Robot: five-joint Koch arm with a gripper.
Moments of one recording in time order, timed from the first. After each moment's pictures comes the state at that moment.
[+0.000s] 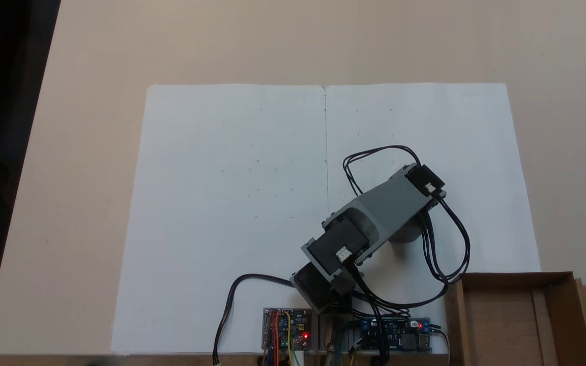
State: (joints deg) arm 49.0 97.7 127.7 34.0 -46.4
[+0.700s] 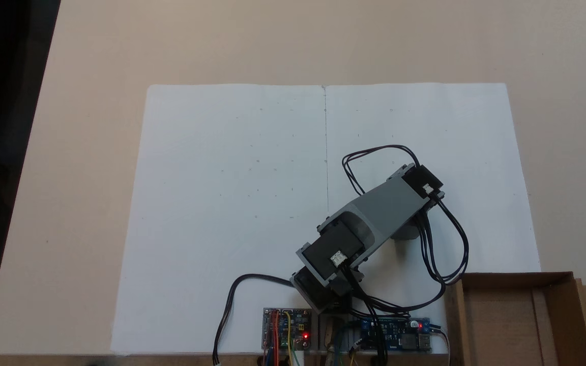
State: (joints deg) arm 49.0 99.7 127.9 32.0 -43.6
